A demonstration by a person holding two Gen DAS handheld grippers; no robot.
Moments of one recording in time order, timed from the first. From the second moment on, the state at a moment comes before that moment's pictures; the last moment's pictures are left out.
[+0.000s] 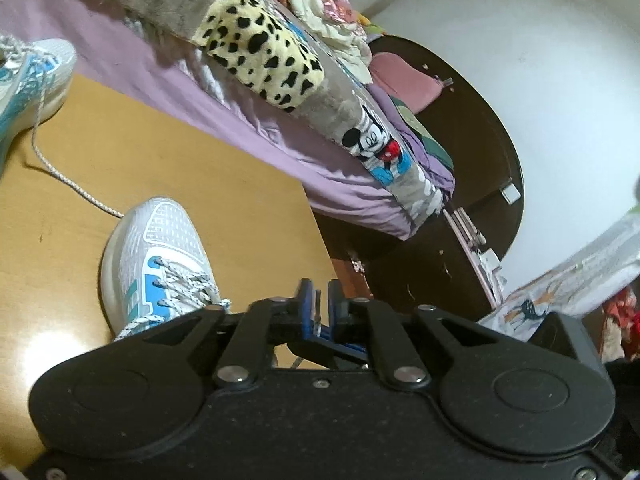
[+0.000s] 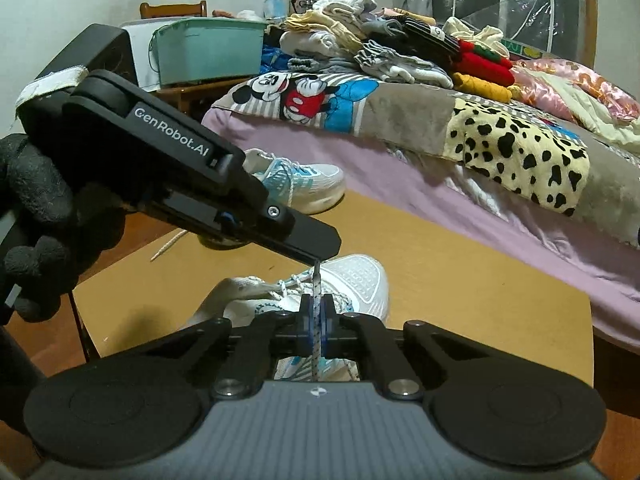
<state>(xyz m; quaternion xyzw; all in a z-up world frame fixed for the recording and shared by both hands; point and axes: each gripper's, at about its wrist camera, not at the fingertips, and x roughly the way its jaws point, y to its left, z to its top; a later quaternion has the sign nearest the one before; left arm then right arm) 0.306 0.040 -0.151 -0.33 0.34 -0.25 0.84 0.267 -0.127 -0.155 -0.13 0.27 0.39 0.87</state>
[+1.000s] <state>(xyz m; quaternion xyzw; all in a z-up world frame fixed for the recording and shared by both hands) 0.302 0.038 -0.146 -0.26 0.34 -0.24 0.87 0.277 -0.127 -0.157 -0.13 0.32 0.34 0.88</state>
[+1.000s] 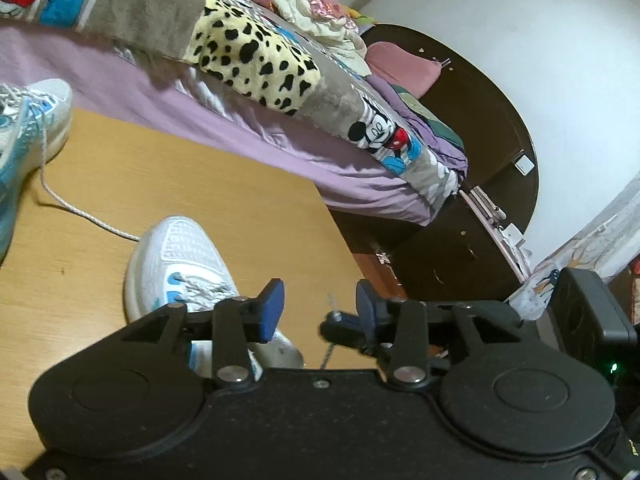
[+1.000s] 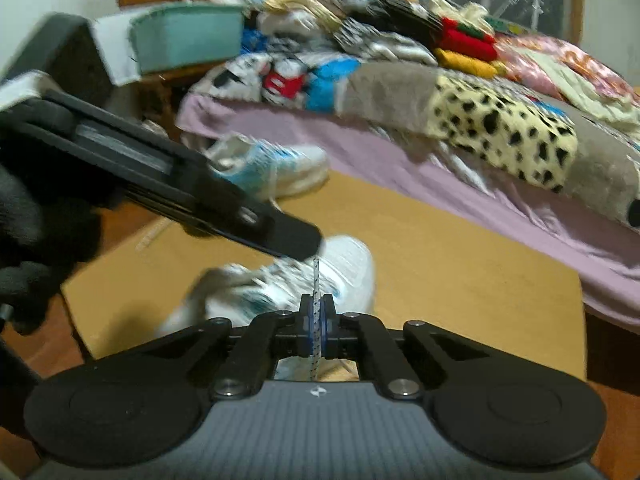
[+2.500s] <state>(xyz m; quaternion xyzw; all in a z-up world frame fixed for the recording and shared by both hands) 0.260 0.028 -0.162 -0.04 0.38 -0.13 0.92 0.292 -0.140 -0.161 -0.17 0.34 0.28 0.88</state>
